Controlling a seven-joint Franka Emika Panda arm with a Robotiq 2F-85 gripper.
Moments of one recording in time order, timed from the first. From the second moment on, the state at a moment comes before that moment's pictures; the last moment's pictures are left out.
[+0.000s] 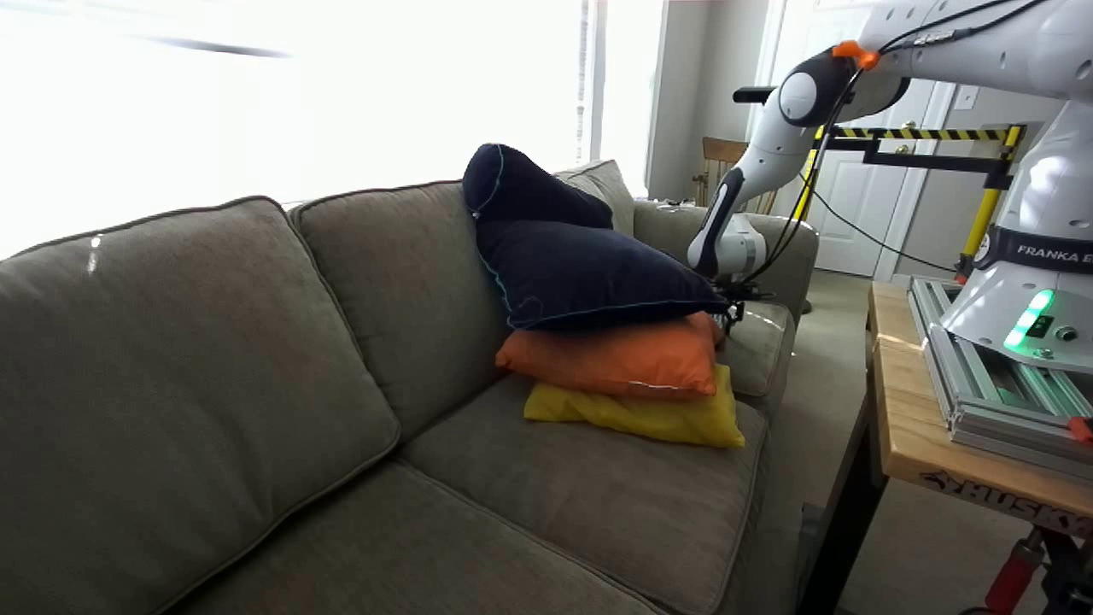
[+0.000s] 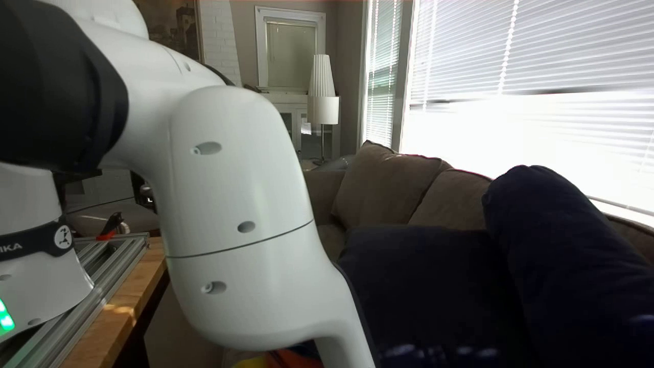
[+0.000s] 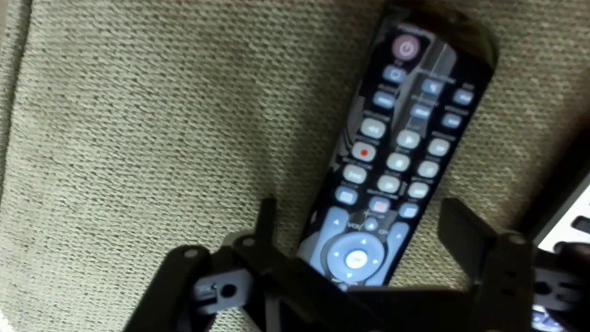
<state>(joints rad) -0.60 1.38 -0.15 -1.45 0.28 2.88 0.22</state>
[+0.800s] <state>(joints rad) -0.60 1.41 -0.15 -1.37 0.28 2.85 0.20</state>
